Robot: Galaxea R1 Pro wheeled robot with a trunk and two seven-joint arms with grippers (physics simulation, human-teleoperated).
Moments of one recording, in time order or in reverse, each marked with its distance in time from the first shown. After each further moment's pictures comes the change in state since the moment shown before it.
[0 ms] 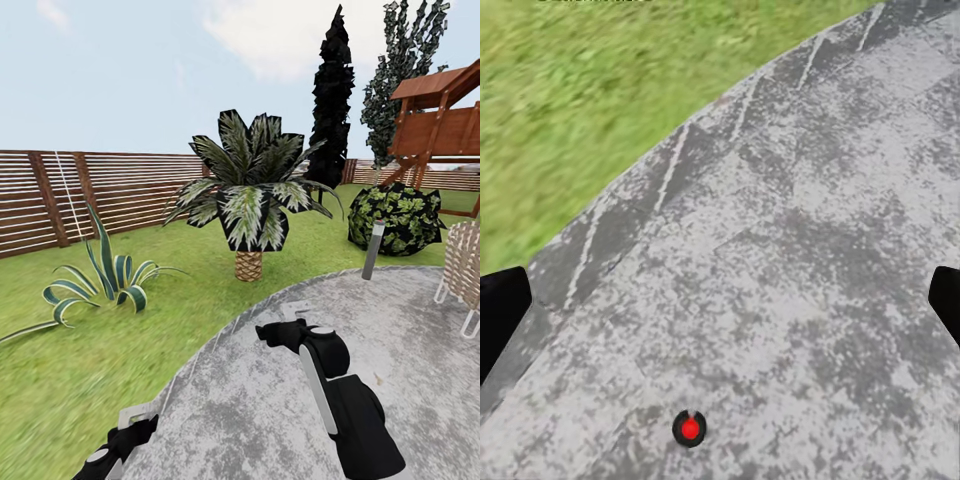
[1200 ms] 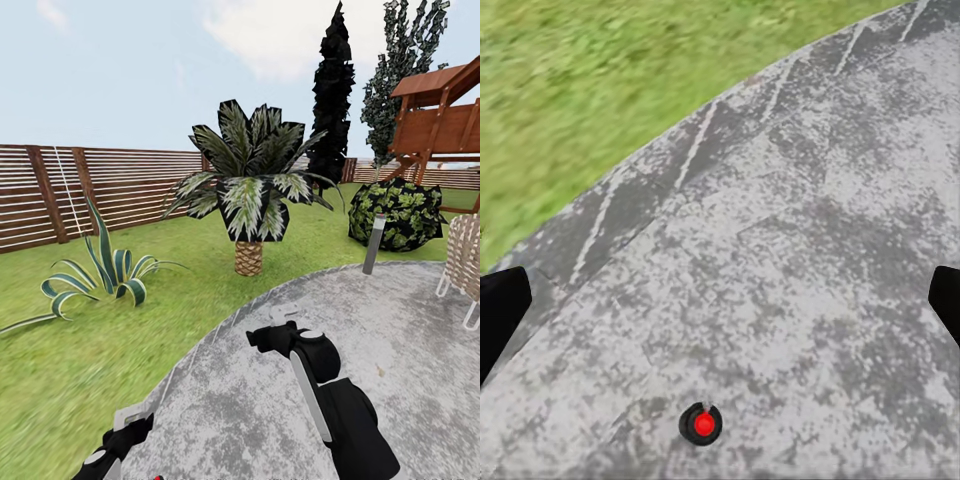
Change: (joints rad) left arm 0.001 0.002 0.011 0.005 0.053 -0.018 0.039; right arm 0.006 -0.003 0.079 0.000 0.001 0.004 0.000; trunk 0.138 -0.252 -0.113
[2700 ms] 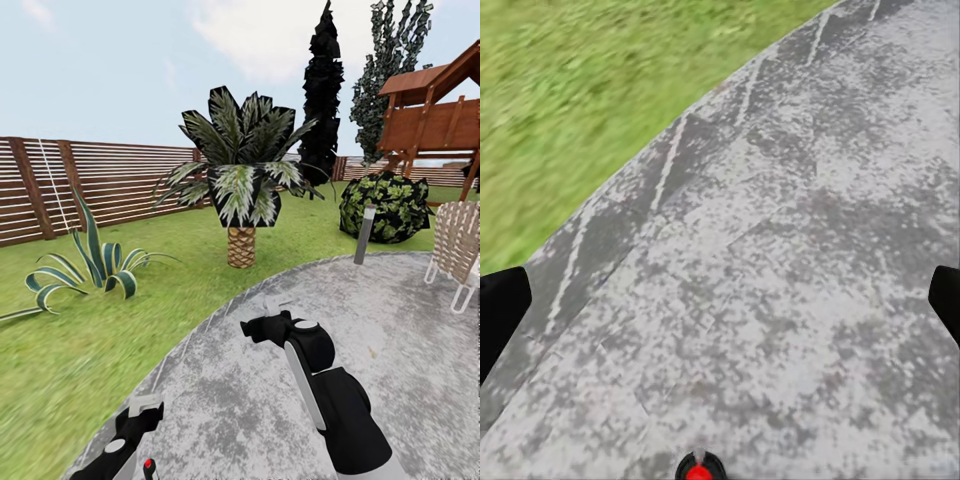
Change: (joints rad) left arm -0.087 -0.014 -0.234 0.126 0.017 -0.146 0.116; right arm -0.052 0.015 0.027 0.000 0.000 0.006 0.001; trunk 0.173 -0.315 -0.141
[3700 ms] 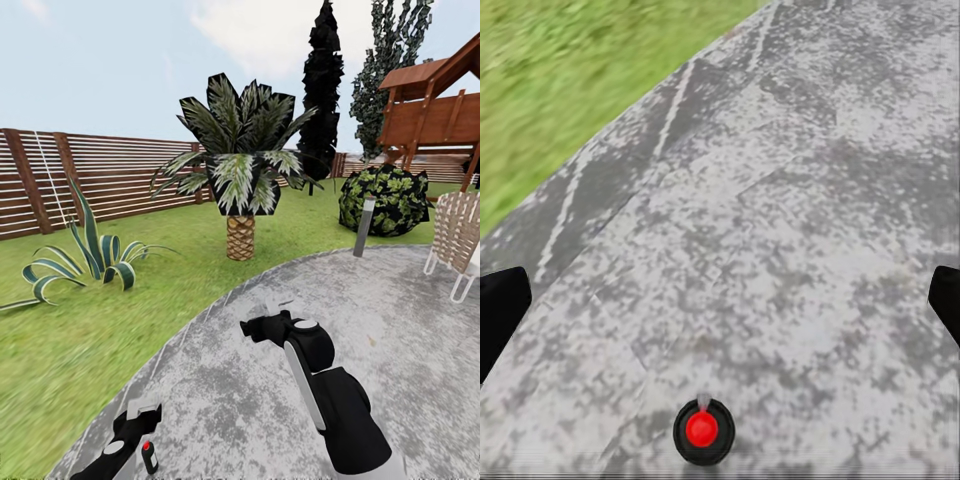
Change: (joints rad) left arm -0.001 0.000 0.010 0.015 0.012 0.003 0.011; right arm -0.001 0.002 0.000 0.000 0.000 -0.003 0.001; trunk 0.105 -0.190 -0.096
